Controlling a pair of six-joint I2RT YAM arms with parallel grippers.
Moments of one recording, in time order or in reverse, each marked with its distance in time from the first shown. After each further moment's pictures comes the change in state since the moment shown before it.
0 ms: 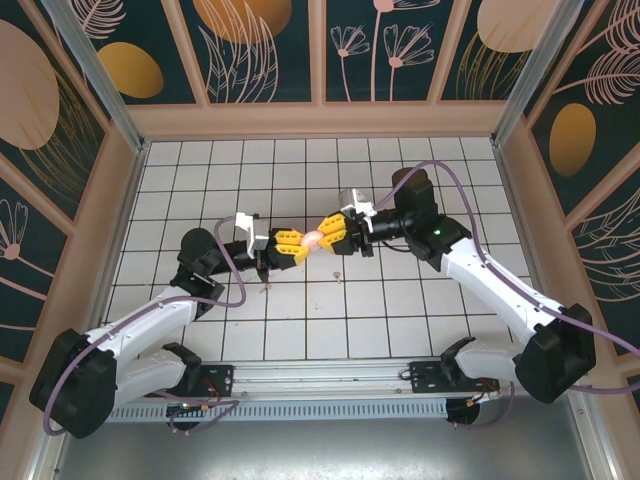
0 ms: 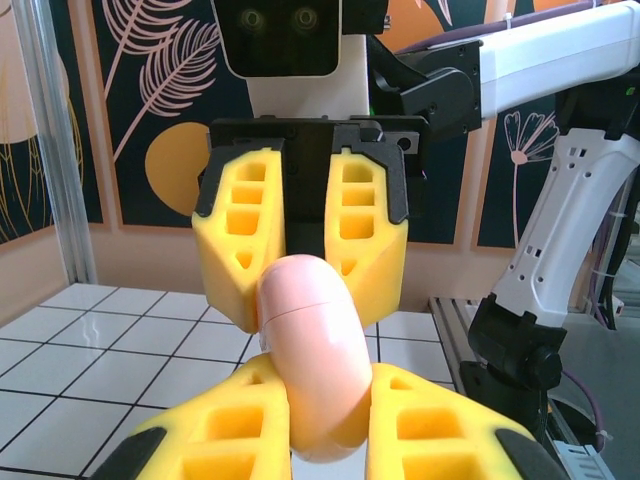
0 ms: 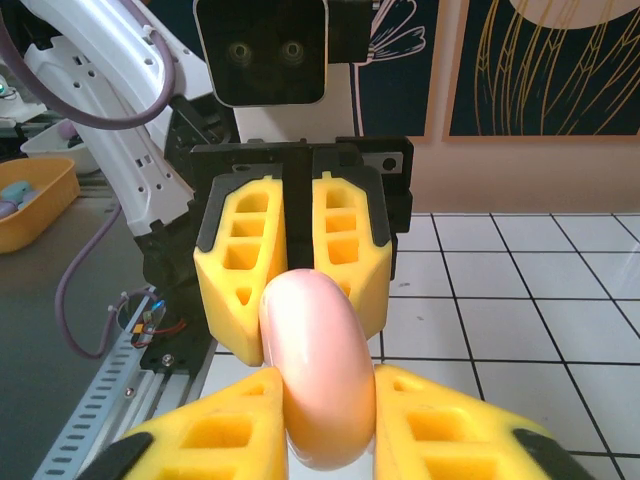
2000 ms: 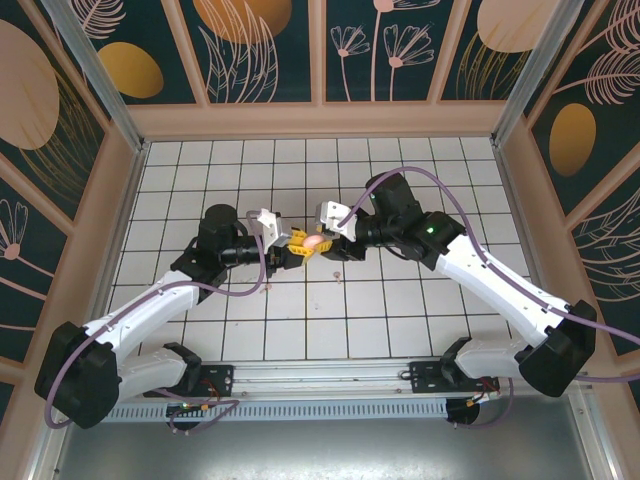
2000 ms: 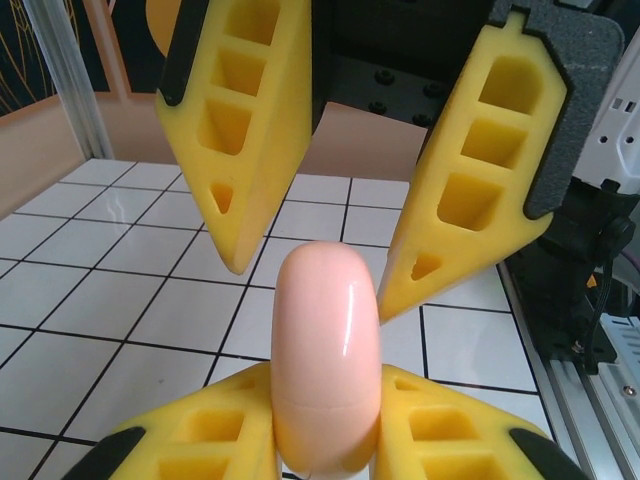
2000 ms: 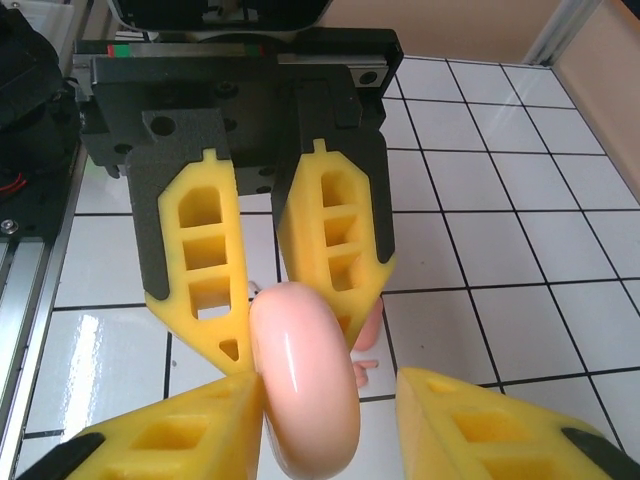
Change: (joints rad) left arm 0.002 0.057 0.176 -0.594 -0.039 0.393; right arm 0.158 0.021 0.169 -0.412 0.555 -0.264
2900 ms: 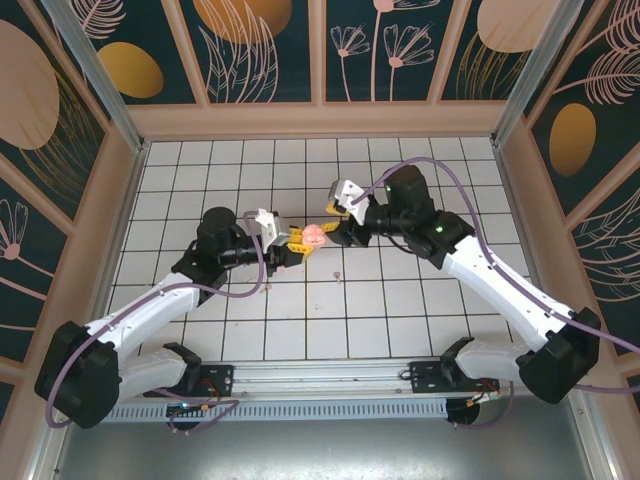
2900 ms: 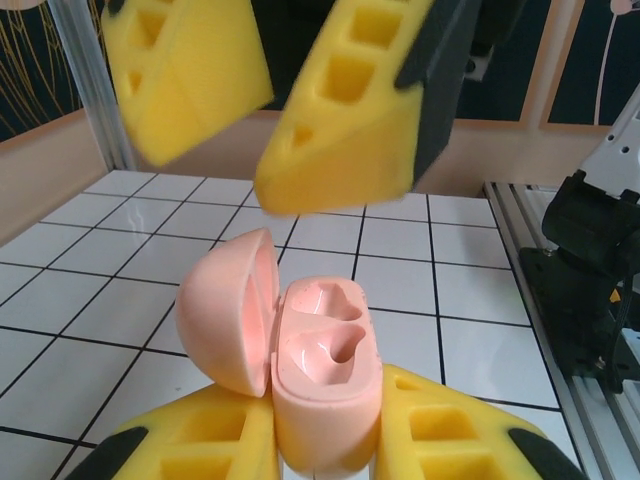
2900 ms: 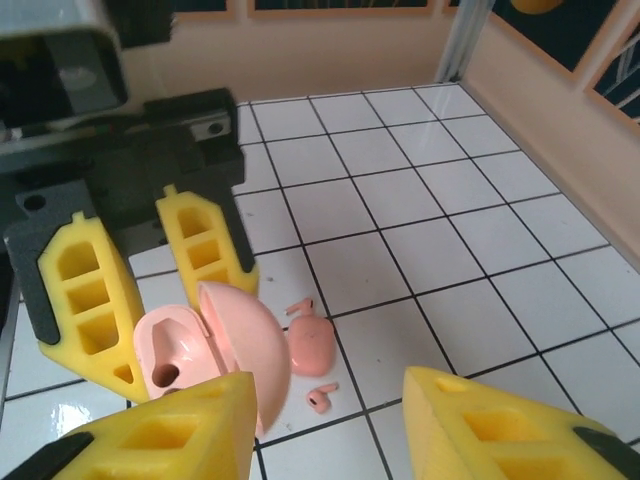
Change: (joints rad) left arm 0.003 0.000 -0.046 0.108 -0.034 -0.044; right arm -0.098 -0.040 -0.049 0.164 -0.002 0.202
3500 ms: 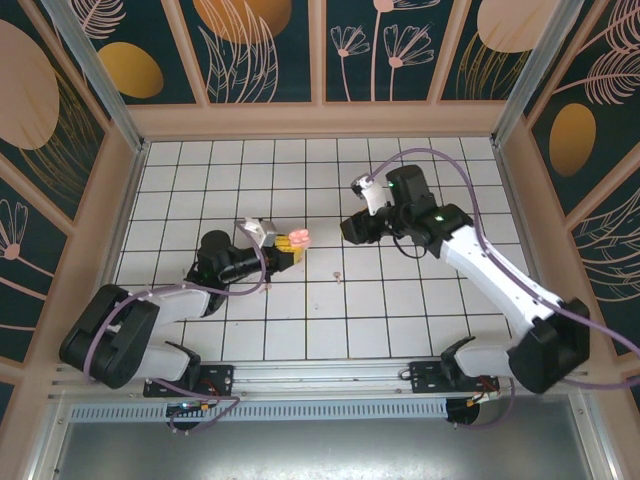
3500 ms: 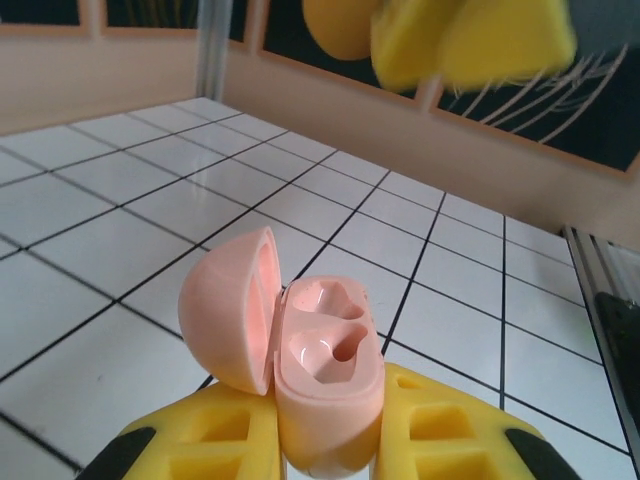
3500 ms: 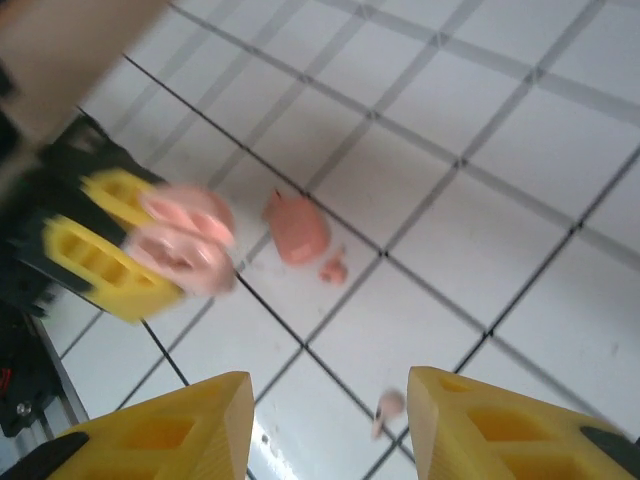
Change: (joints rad) left arm 0.106 0.238 -0.270 0.567 -0.097 -0.320; right arm -0.094 0.106 -0.002 -0.219 0.105 0.472
